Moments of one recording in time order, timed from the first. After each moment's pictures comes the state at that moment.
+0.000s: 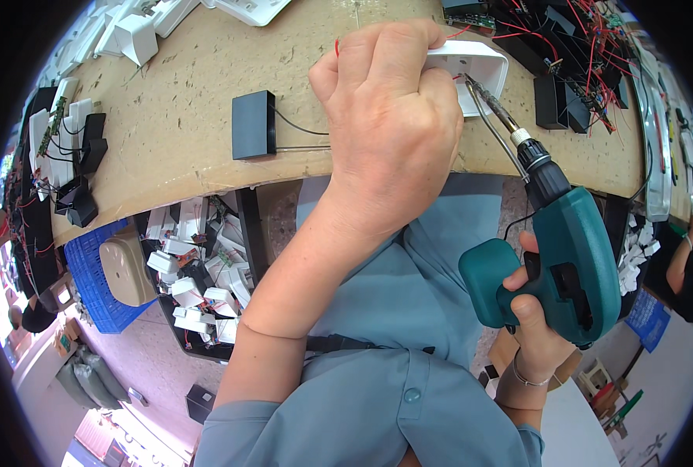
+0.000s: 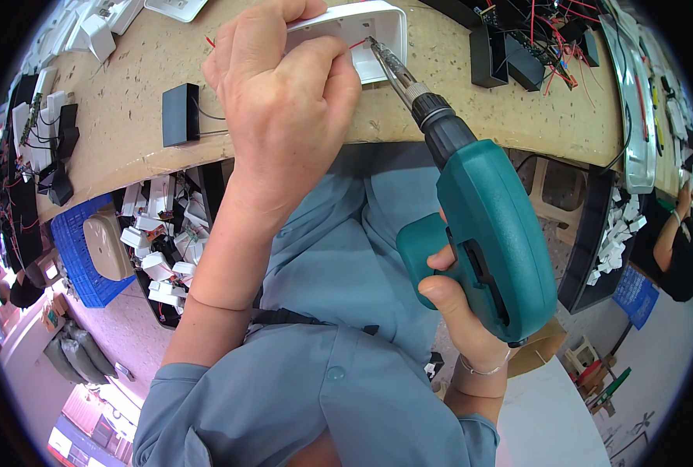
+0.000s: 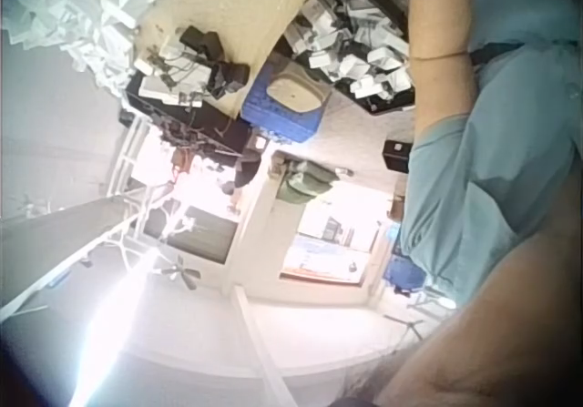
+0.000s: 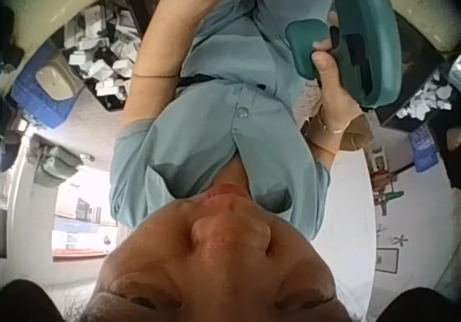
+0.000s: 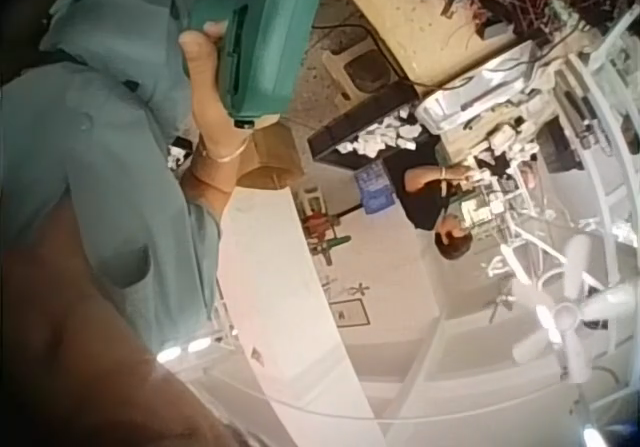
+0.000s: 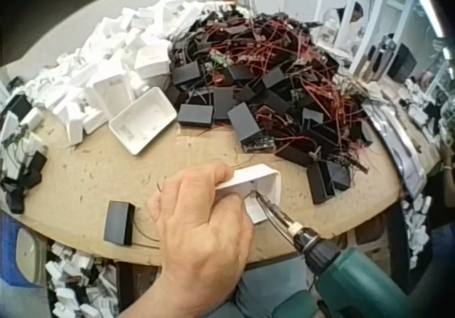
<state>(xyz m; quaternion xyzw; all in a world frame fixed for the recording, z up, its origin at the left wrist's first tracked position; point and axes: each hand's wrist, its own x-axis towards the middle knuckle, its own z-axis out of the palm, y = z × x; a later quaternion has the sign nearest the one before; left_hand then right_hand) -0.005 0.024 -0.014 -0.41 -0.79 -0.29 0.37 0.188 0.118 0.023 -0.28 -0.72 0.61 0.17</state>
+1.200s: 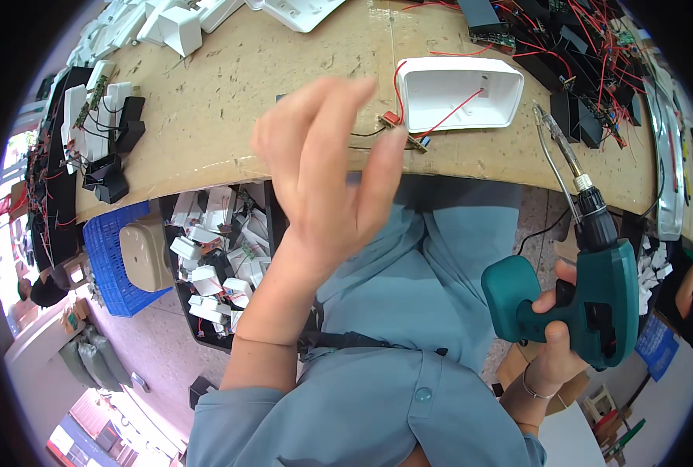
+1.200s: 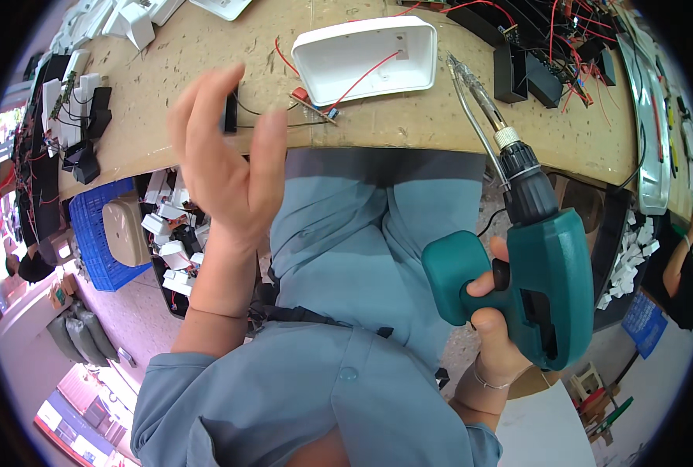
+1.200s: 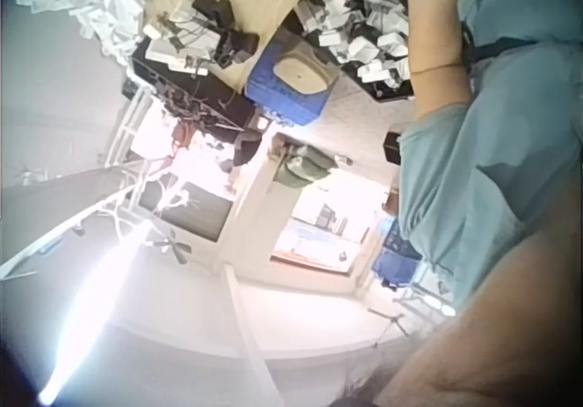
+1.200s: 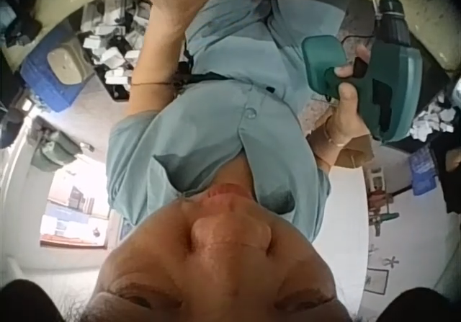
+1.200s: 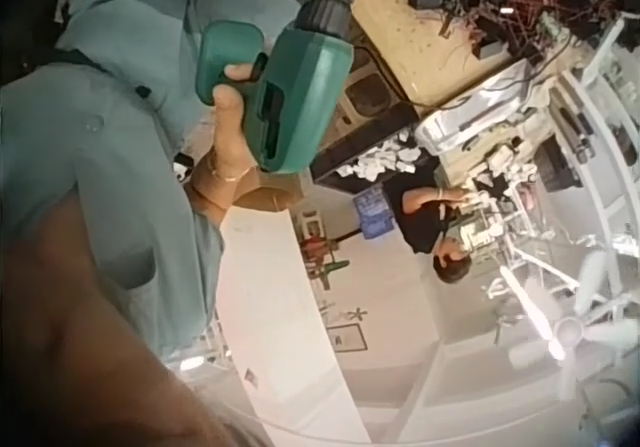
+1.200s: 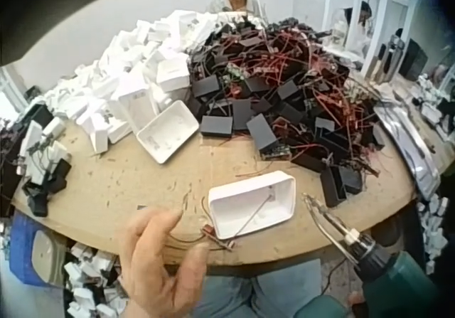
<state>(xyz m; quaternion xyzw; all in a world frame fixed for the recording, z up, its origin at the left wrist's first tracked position) -0.001 -0.025 -0.028 -0.37 -0.73 -0.44 0.36 0.206 0.128 0.018 -0.23 -0.75 0.56 0.27</state>
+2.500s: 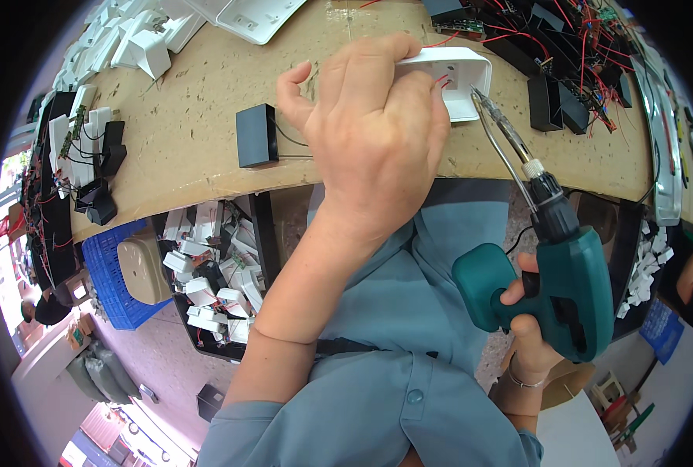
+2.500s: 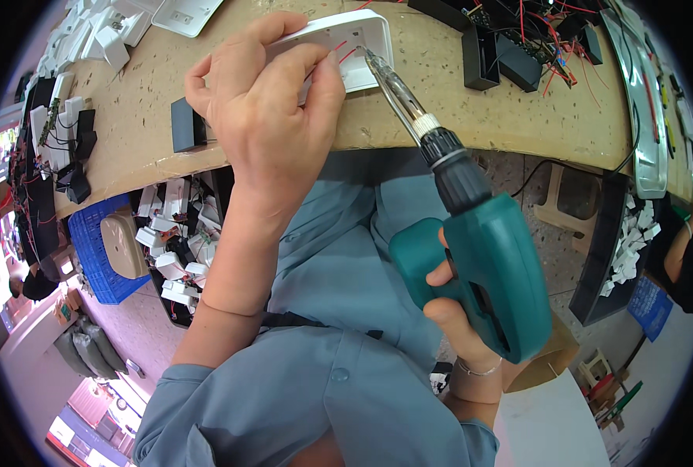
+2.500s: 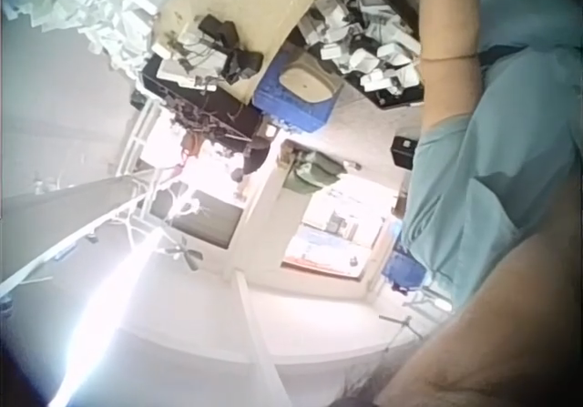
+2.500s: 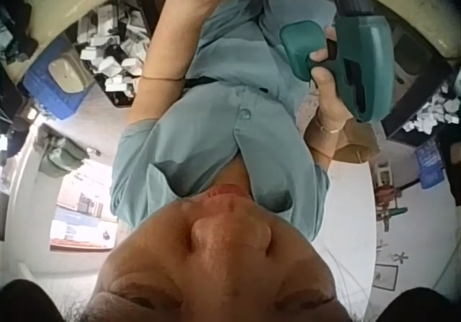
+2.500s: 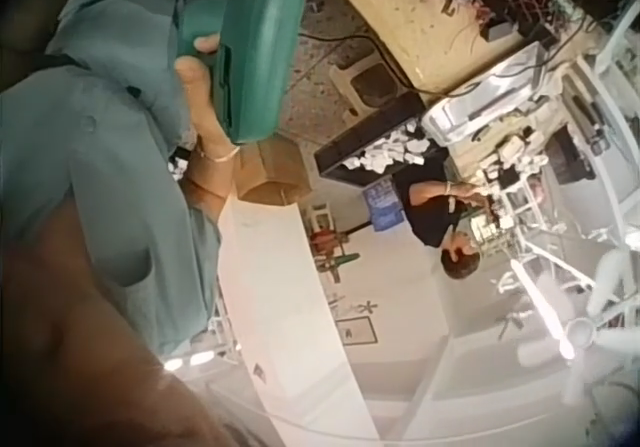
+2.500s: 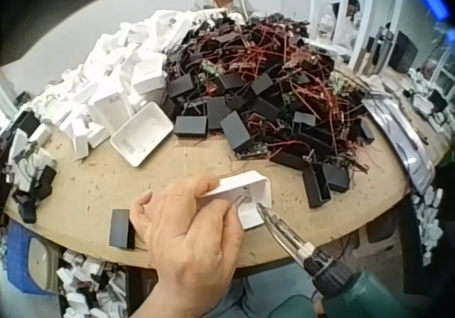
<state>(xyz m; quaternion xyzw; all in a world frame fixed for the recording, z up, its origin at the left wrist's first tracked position) 0.003 0.036 -0.015 -0.35 -0.82 -0.29 0.35 0.205 0.130 0.000 -0.22 -0.73 0.60 0.23</state>
